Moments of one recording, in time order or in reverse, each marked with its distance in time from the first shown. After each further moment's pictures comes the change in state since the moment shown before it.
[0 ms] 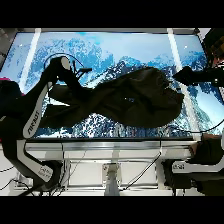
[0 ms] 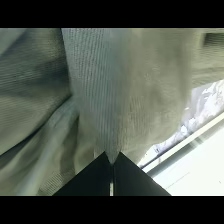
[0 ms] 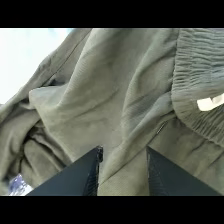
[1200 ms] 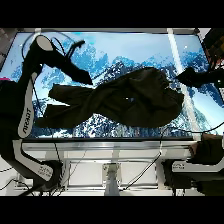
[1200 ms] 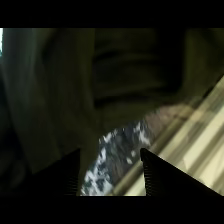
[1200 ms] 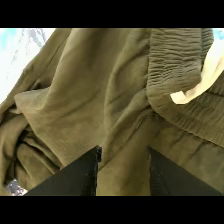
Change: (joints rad) left arm 0.084 0.001 0.143 -0.325 -0.049 0.077; right arm -0.044 0.003 0.000 -0.012 0.023 0.019
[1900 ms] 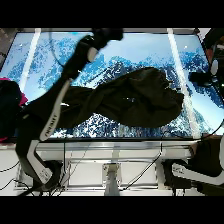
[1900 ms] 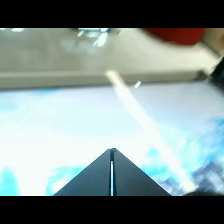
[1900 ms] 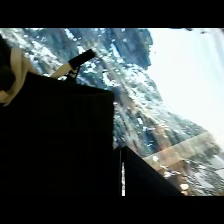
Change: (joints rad) left arm -0.294 -0.083 0.259 0.593 1.186 -0.559; right arm 0.251 0.122 -0.003 -0.990 -0.043 0.553
